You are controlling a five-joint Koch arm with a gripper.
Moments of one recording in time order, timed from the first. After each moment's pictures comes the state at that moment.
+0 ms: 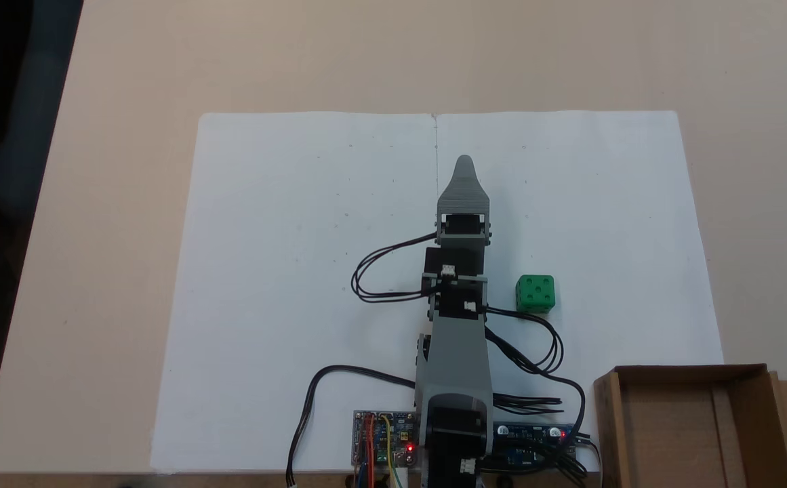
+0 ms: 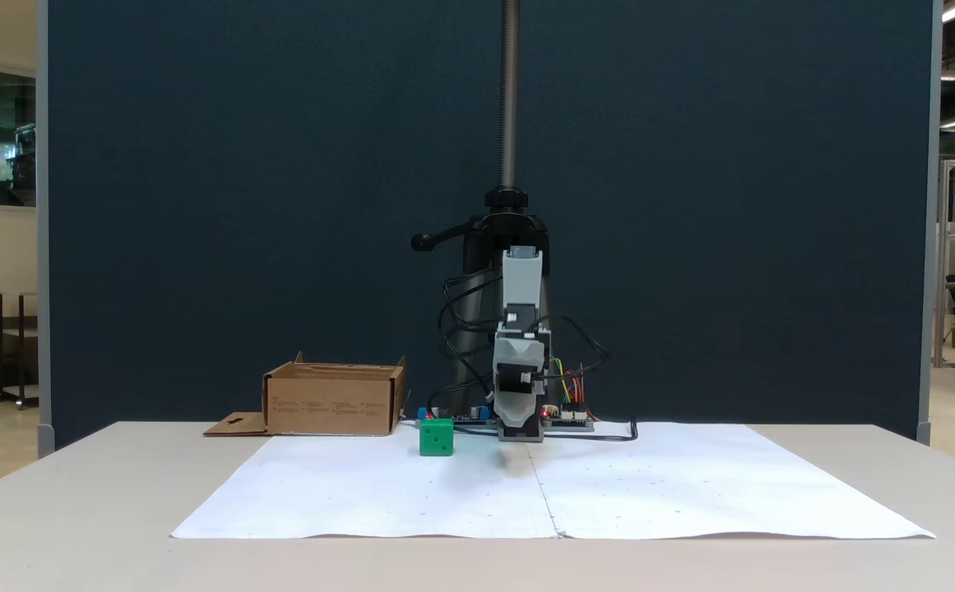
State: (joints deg) arm 5.1 129.1 163.3 -41.0 -5.8
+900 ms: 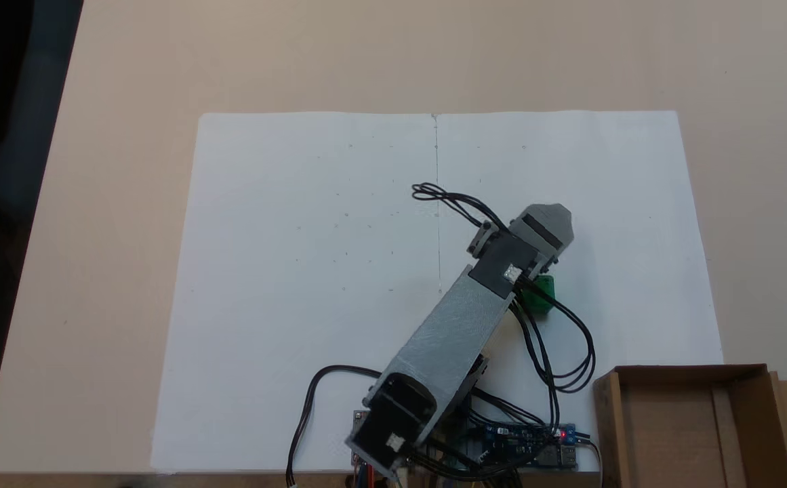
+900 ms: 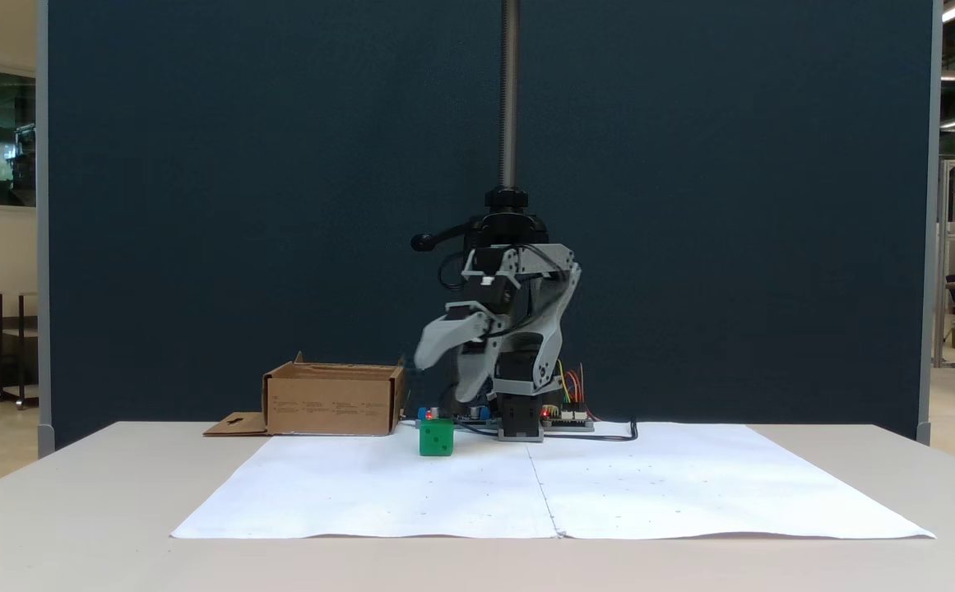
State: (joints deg) arm 38.5 128.9 128.6 32.0 9.7
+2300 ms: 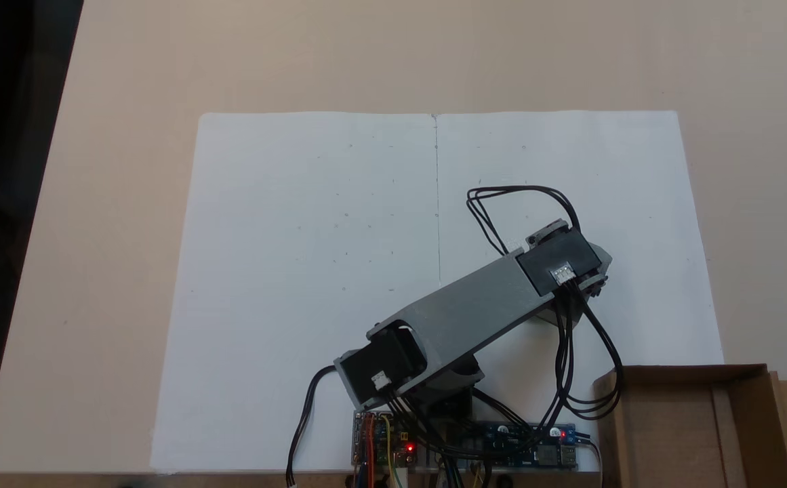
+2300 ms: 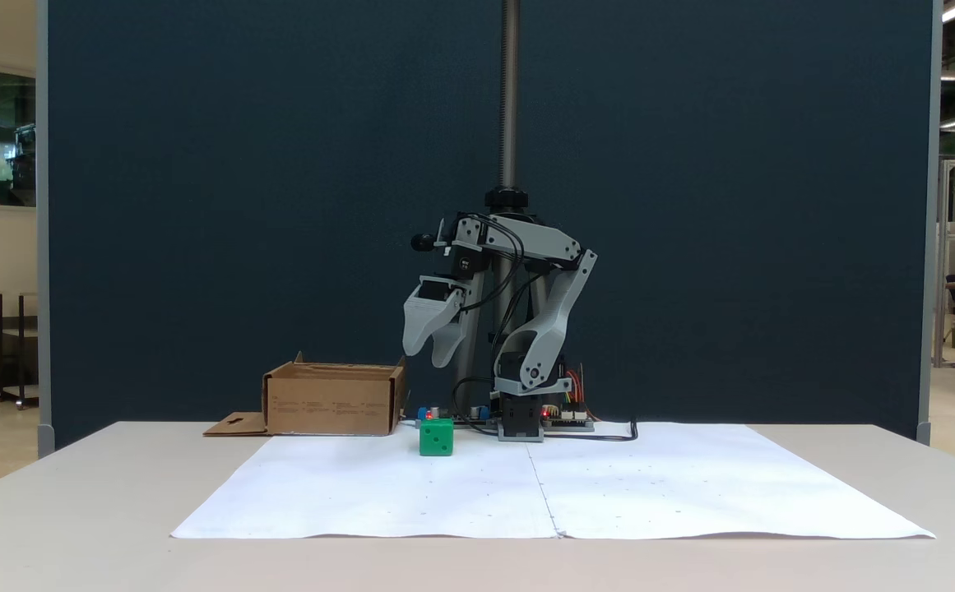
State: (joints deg) arm 61.0 118.9 109.1 58.6 -37.2
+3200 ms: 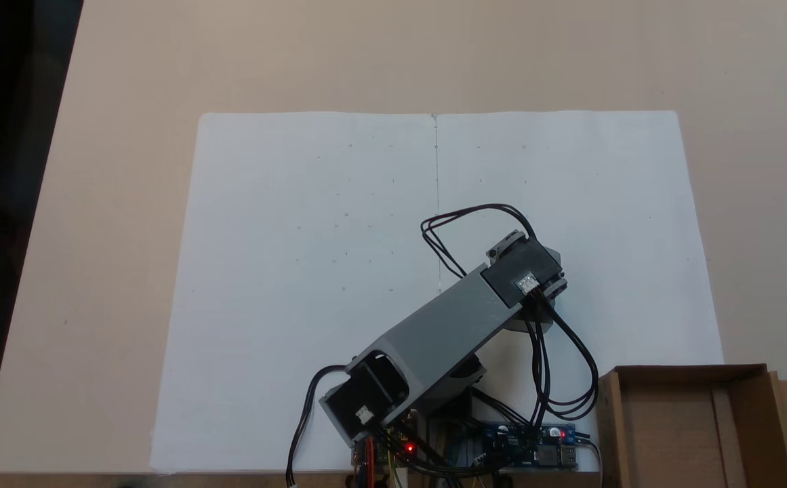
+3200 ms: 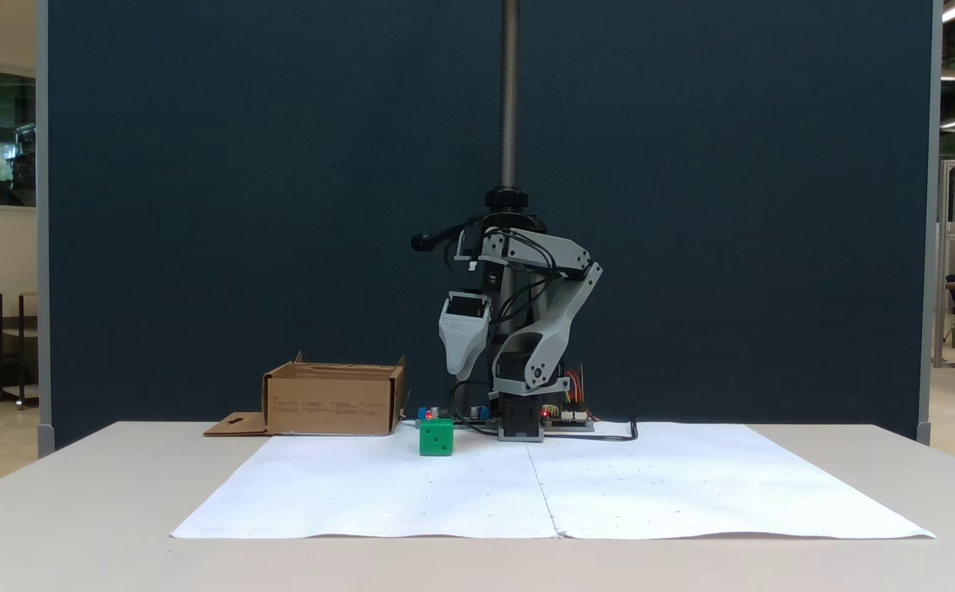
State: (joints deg) arm 51.9 128.5 120.2 59.5 -46.5
